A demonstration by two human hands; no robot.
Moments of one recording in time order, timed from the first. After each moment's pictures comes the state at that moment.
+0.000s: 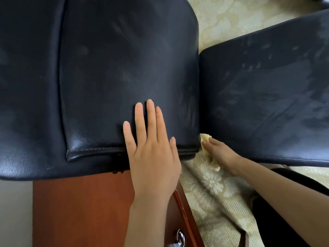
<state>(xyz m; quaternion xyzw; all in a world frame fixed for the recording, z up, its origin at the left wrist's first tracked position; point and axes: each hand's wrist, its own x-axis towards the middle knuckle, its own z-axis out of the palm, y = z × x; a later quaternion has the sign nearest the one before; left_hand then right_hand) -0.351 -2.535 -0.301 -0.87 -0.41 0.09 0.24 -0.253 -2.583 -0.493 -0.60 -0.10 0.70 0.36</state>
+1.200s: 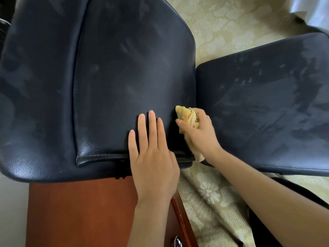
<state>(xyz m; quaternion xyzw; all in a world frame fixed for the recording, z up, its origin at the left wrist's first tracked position) -0.349 -2.536 -0.301 -0.87 -0.42 0.08 0.24 -0.242 -2.530 -0.407 -0.63 -0.16 0.47 0.60</state>
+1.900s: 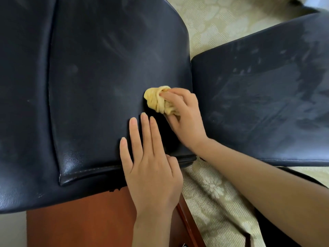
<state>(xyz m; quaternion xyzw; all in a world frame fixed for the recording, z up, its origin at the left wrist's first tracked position) -0.353 -2.532 -0.308 -0.87 -0.44 0.06 0.21 -0.249 -2.492 -0.401 -0.66 -0.39 0.14 0.63</state>
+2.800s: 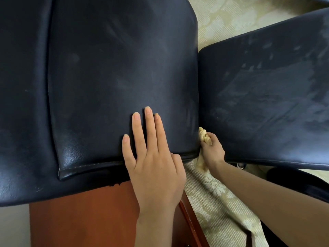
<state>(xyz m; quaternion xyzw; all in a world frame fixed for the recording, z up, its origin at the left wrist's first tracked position) -0.353 -2.520 -0.314 -0.87 -0.43 0.07 0.25 -0.289 -2.537 -0.502 -0.70 0.04 0.52 0.49</state>
